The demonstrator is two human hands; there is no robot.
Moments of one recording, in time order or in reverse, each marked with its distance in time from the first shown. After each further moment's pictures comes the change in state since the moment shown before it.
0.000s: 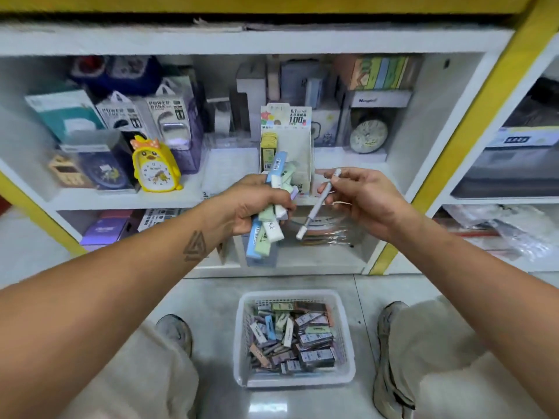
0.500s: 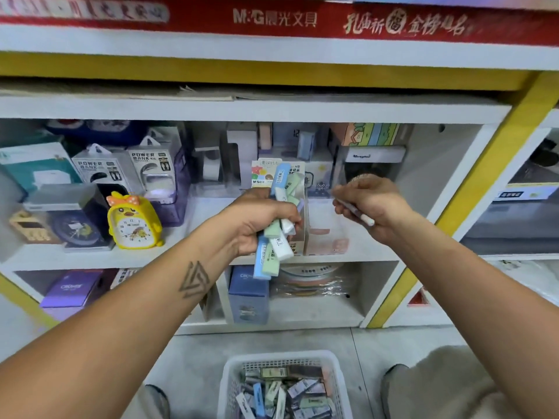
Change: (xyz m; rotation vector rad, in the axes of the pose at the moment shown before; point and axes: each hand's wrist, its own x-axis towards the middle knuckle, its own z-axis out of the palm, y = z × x) left_hand 0.053 0.064 0.006 -0.079 -0.002 0.045; right_hand 0.080 -0.065 -0.012 -0.237 0.313 -0.030
